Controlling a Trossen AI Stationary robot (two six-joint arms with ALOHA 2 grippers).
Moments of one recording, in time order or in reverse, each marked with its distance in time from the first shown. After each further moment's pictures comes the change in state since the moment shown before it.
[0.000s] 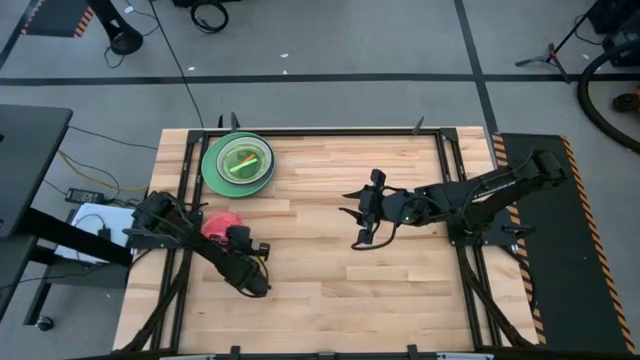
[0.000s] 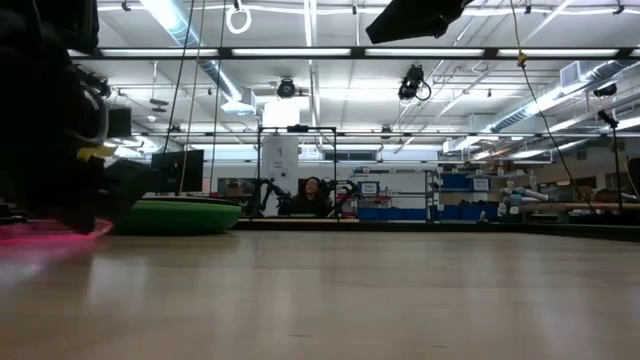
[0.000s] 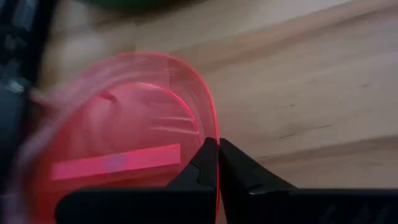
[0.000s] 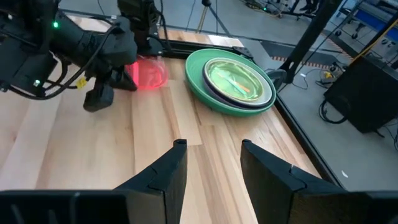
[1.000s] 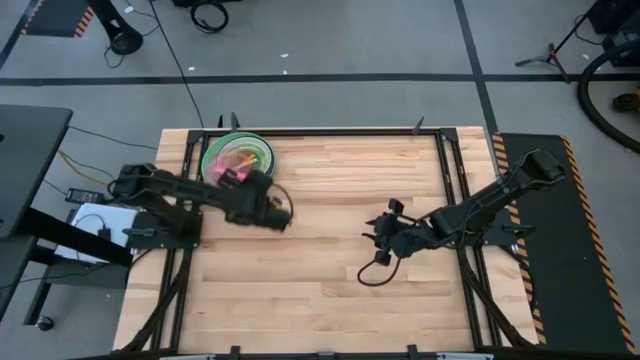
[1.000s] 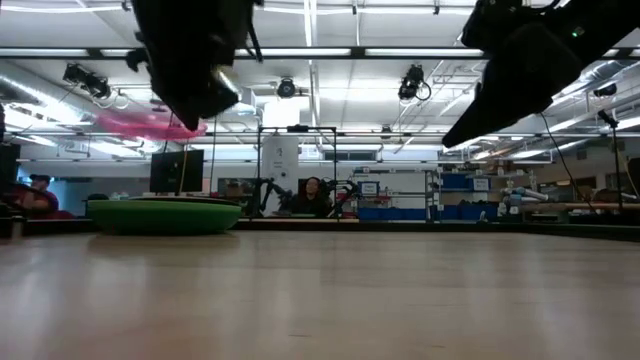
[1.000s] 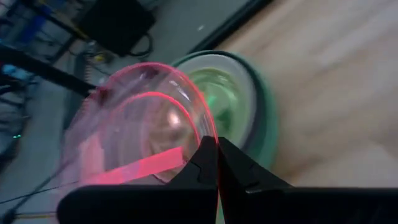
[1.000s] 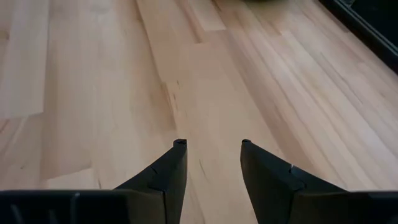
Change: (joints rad) left arm 0.488 -0.277 0.255 -0.233 -0.371 0.946; right arm 0.166 0.002 -0.347 0.003 0.077 0.438
